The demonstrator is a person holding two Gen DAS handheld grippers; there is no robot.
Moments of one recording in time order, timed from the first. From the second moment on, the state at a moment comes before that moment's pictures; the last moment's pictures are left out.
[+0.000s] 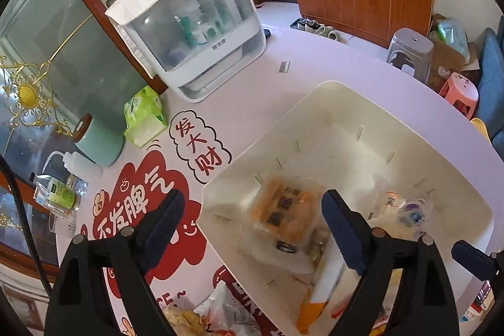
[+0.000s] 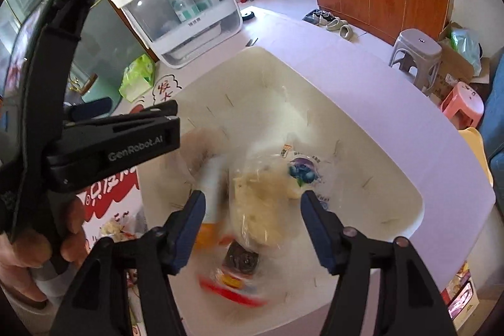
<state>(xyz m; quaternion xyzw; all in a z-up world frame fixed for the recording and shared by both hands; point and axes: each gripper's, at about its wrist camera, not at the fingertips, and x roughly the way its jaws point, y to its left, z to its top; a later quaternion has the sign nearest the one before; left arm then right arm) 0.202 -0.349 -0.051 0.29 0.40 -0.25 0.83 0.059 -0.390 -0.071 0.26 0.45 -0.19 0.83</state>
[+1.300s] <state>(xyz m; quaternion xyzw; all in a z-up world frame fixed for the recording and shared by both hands) 0.163 -0.175 0.002 0.23 0.41 -0.22 0.86 0.044 -0.313 -0.029 0.25 0.44 -0.16 0.85</state>
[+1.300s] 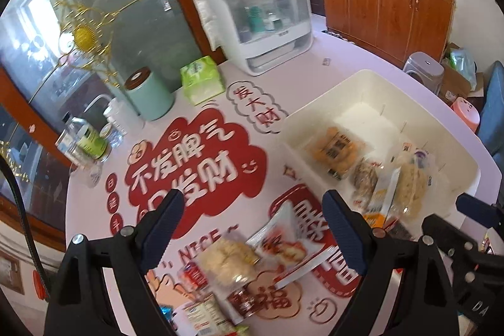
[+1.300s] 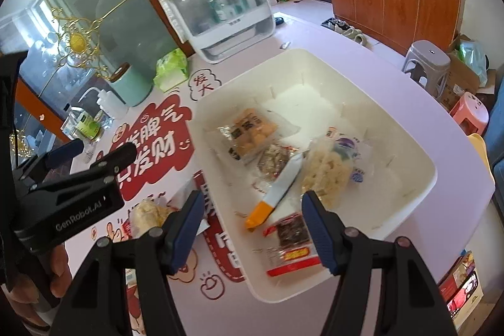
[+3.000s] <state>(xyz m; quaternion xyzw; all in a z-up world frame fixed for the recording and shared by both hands) 0.185 0.117 -0.173 0.11 0.59 -0.09 0.79 0.108 -0.045 -0.145 0.13 0.54 0.04 0.83</state>
